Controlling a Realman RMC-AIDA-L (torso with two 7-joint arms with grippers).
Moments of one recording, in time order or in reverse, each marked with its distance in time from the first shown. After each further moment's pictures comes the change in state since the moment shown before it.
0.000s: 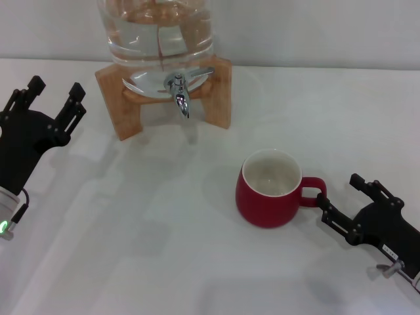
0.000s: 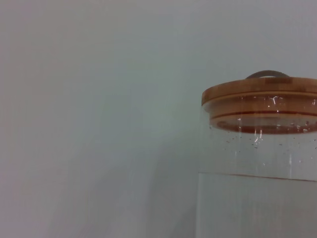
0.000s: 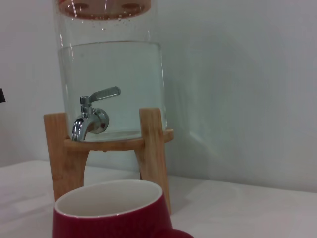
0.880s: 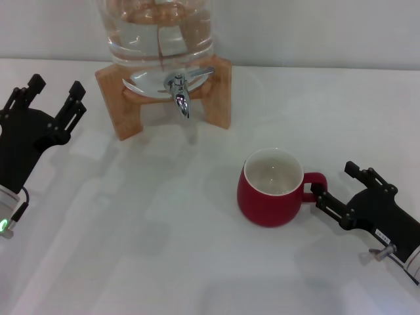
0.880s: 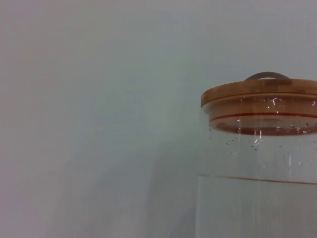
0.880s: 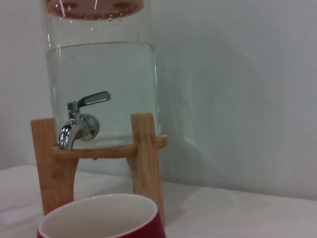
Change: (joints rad) left arm -0.003 0.002 0.000 0.001 0.000 0.000 -0.002; right arm 0.036 0.002 0.033 0.024 0.009 0.053 0.000
